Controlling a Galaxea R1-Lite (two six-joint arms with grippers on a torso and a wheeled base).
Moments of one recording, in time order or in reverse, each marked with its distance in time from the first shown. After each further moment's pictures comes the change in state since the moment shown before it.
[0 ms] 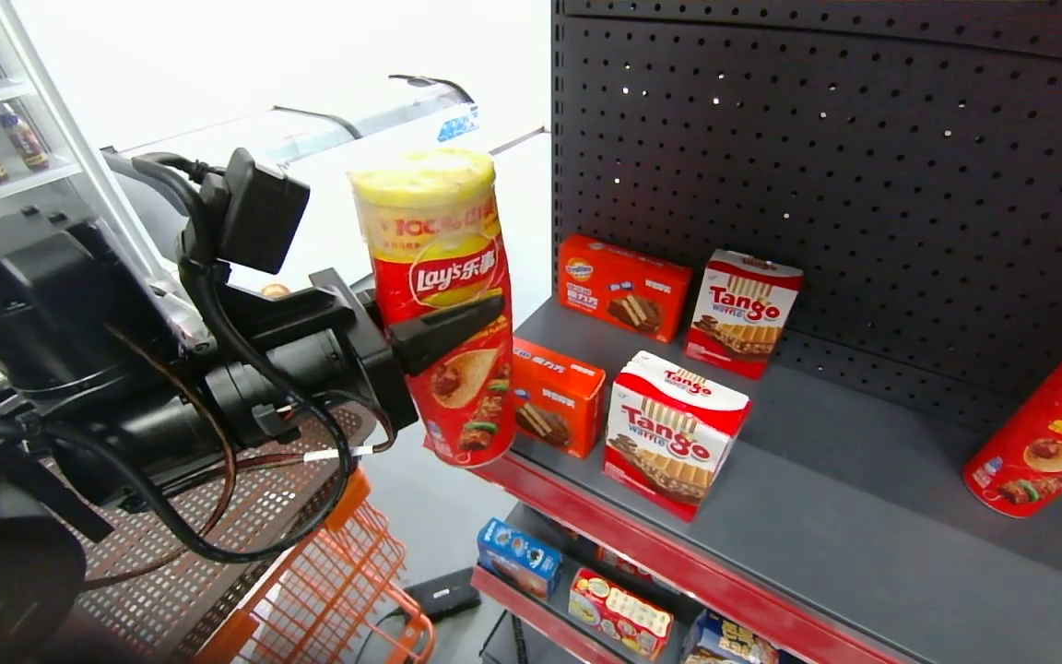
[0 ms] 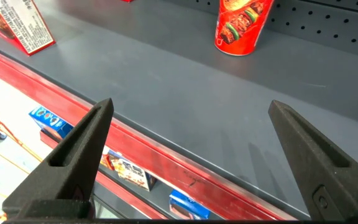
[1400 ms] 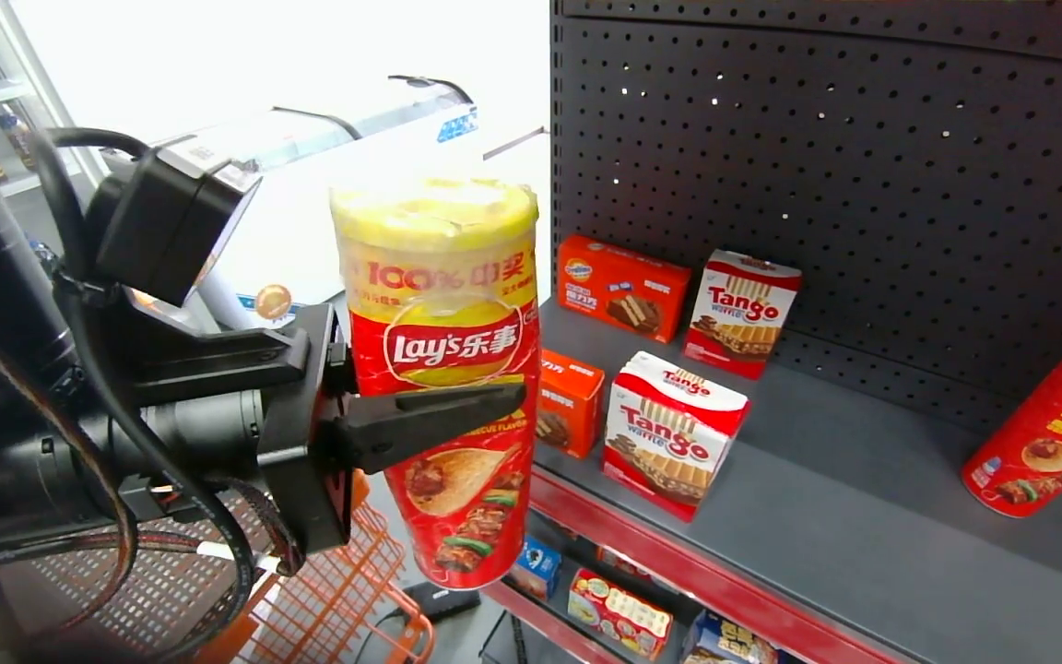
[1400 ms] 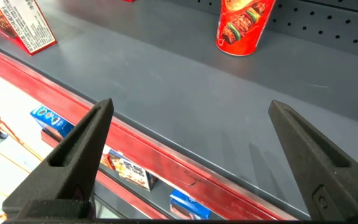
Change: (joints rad) left arm -0.084 -0.177 -0.016 0.339 -0.210 -0.003; right arm -0.001 0.000 0.000 0.000 0.004 0.000
